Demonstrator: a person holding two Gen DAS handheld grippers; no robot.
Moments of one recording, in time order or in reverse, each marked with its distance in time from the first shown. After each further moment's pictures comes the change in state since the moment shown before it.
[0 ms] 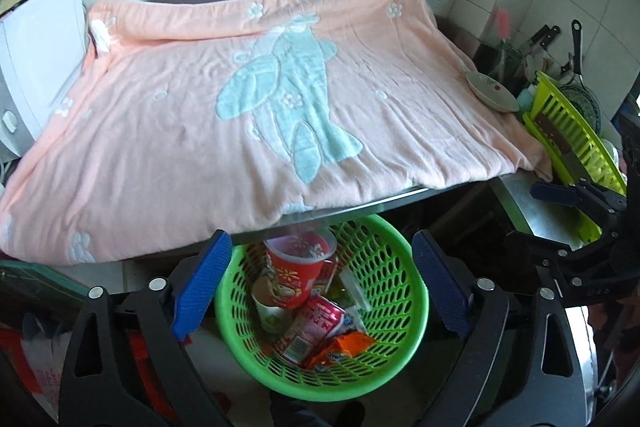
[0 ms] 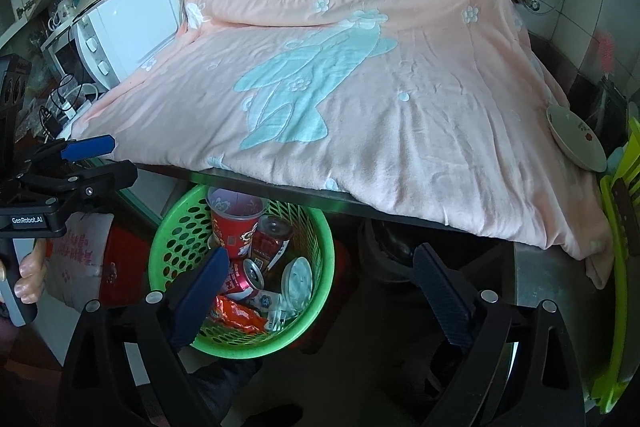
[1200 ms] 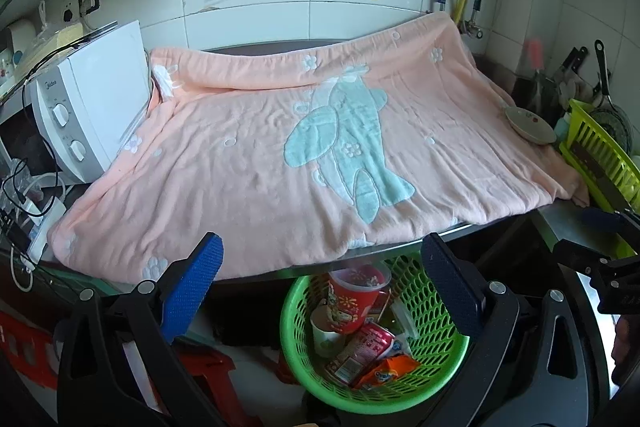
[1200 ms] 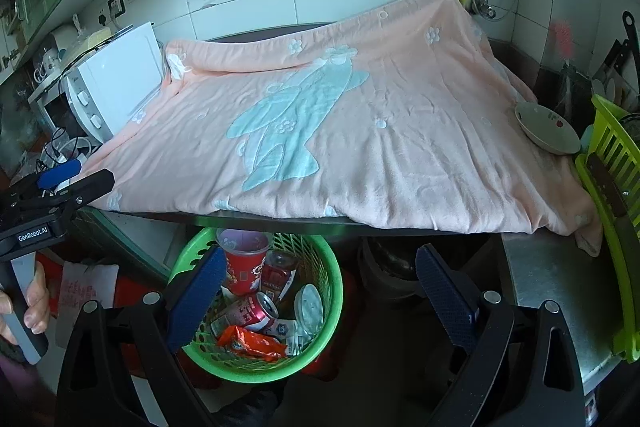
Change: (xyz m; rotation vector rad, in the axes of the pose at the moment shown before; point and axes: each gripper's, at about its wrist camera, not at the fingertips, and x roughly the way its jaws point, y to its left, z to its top) left arm -0.052 0.009 0.002 0.002 -0.163 0.192; right arm -0.036 0.012 -0.005 0.133 -0.143 -0.054
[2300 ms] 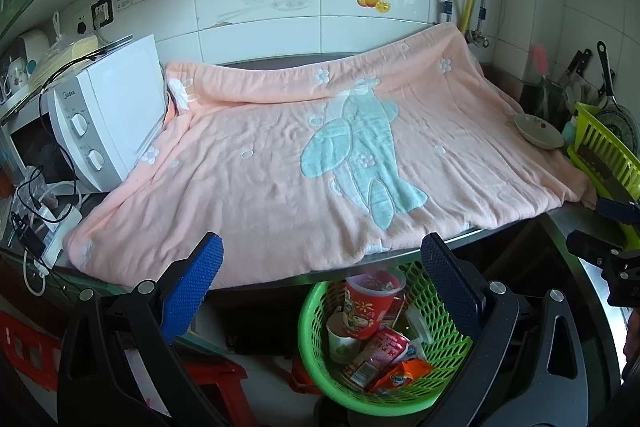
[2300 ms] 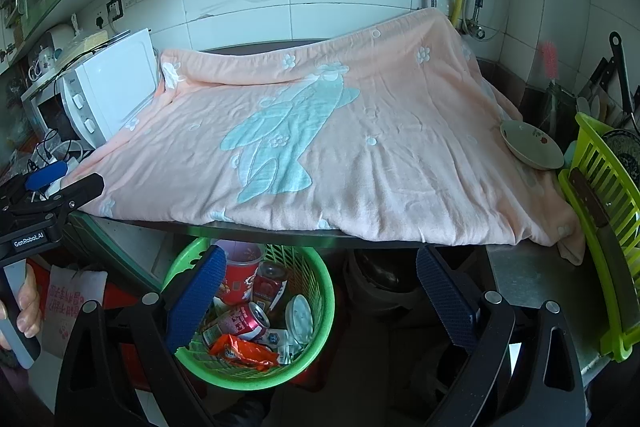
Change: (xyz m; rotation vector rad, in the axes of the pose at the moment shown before) left arm -0.014 0.006 -0.002 0.012 -0.047 0.048; right arm -0.013 0.010 0.001 -0.027 -0.045 -0.056
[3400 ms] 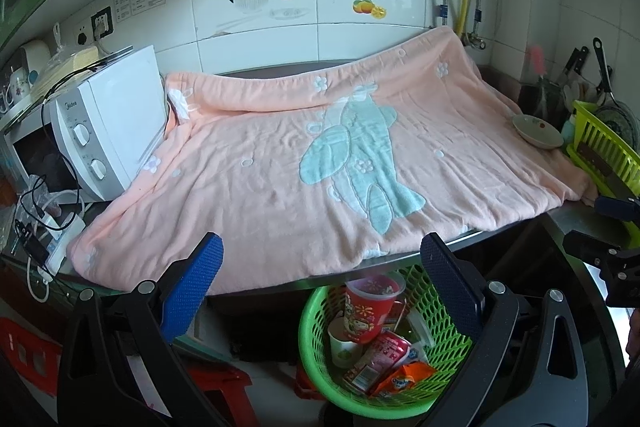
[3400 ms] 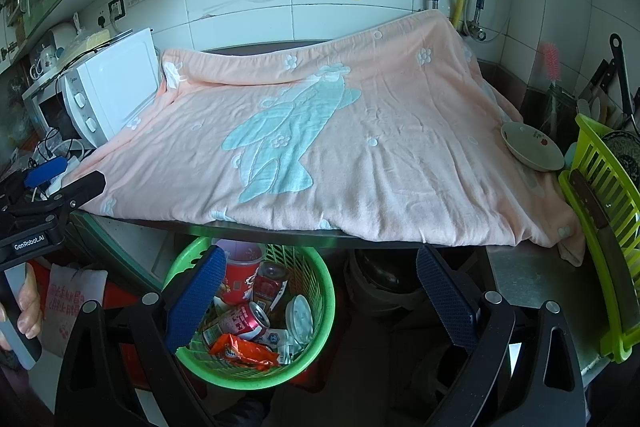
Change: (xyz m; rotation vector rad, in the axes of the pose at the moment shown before) left arm -0.006 -0.006 0.000 0.021 -0.030 0.014; right arm 0.000 -0.001 -0.001 -0.001 -0.004 0.007
